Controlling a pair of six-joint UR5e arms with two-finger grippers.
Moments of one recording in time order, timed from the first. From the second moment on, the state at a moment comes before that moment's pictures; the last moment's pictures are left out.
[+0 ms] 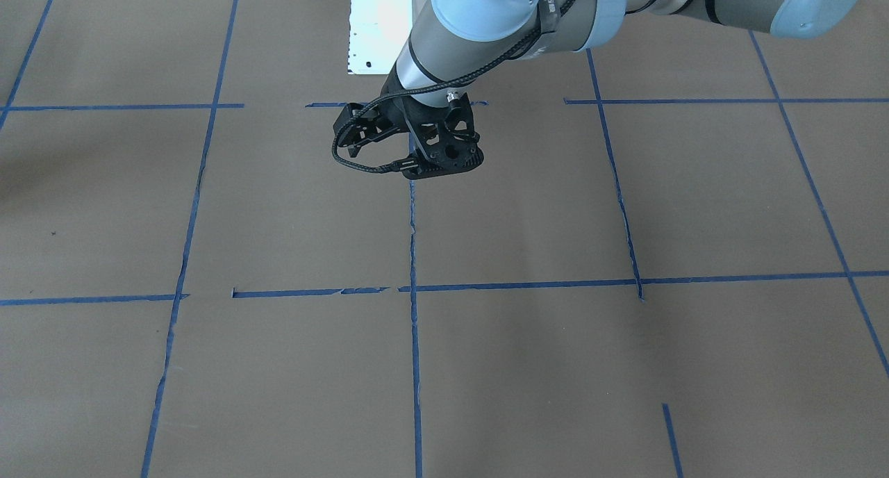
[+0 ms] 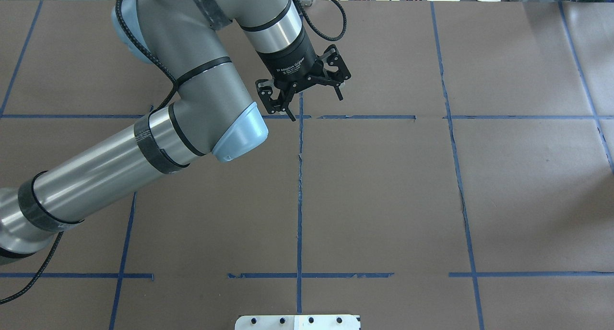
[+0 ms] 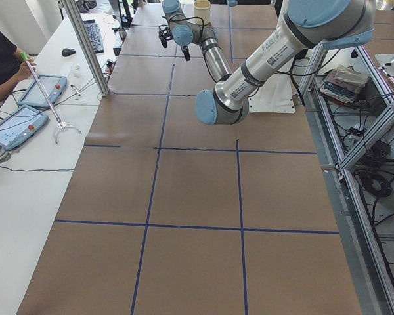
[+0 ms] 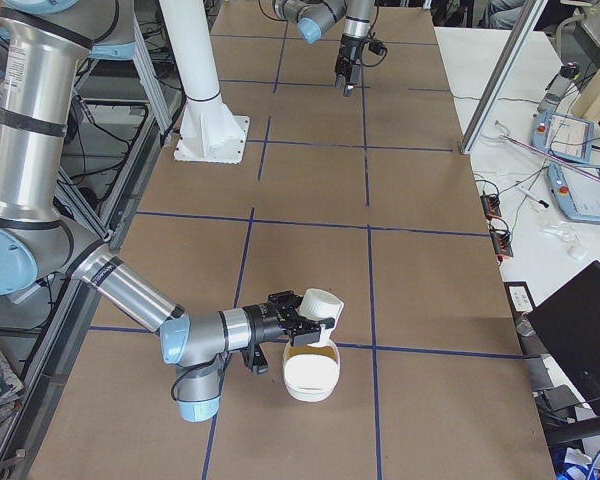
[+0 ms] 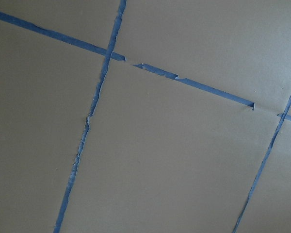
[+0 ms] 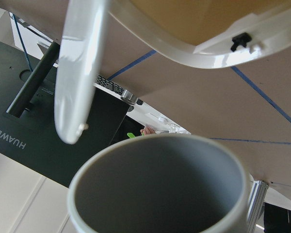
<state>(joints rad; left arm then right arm) -0.74 -2.56 -1.53 -1.60 -2.35 -1.49 1.47 -1.82 1.13 0.77 1.94 3.40</state>
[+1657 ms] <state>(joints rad) -0.76 -2.56 -1.55 -1.60 -2.35 -1.50 1.20 -1.57 1.40 0.28 1.73 2.91</state>
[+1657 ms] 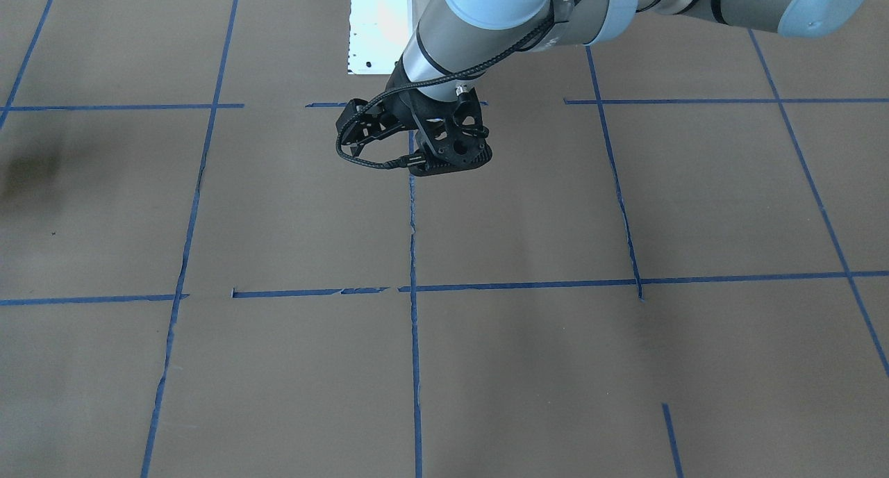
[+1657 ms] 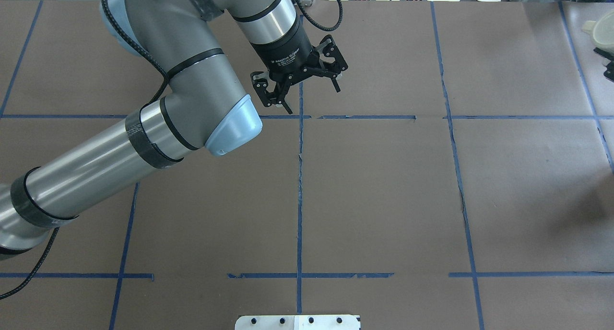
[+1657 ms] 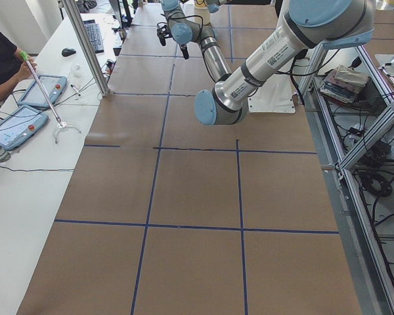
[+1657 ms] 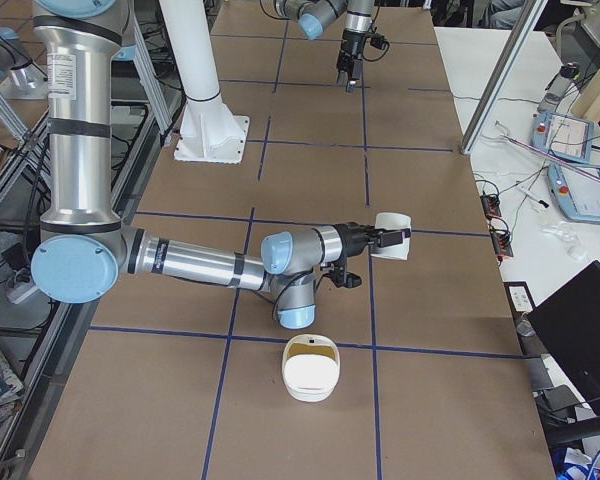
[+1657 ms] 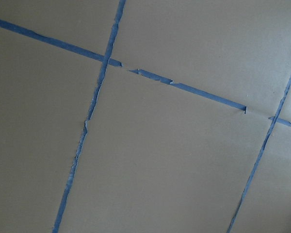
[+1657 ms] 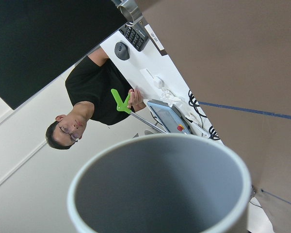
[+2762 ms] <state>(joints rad) -0.79 -2.56 -1.55 -1.60 -2.33 -1.50 0.95 -1.42 1.53 -0.03 1.74 1.76</state>
